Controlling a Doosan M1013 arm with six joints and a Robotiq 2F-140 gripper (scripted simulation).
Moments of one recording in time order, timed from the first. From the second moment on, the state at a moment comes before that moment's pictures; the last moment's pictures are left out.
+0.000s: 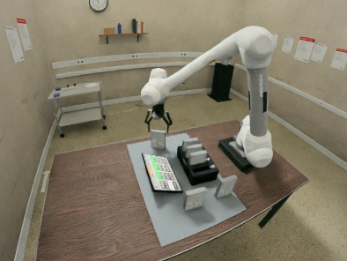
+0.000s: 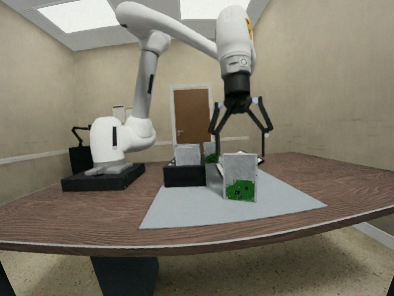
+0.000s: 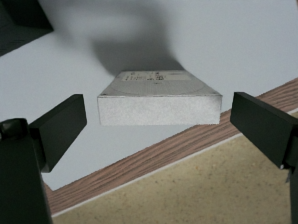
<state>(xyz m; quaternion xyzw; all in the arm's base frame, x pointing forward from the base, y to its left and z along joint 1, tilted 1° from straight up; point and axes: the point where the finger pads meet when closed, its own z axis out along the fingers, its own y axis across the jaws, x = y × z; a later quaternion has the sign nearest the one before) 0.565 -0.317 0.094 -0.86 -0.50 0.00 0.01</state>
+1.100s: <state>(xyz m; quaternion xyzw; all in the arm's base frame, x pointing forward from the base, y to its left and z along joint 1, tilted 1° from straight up) 0.564 -0.316 0.045 -0.86 -0.50 0.00 0.01</state>
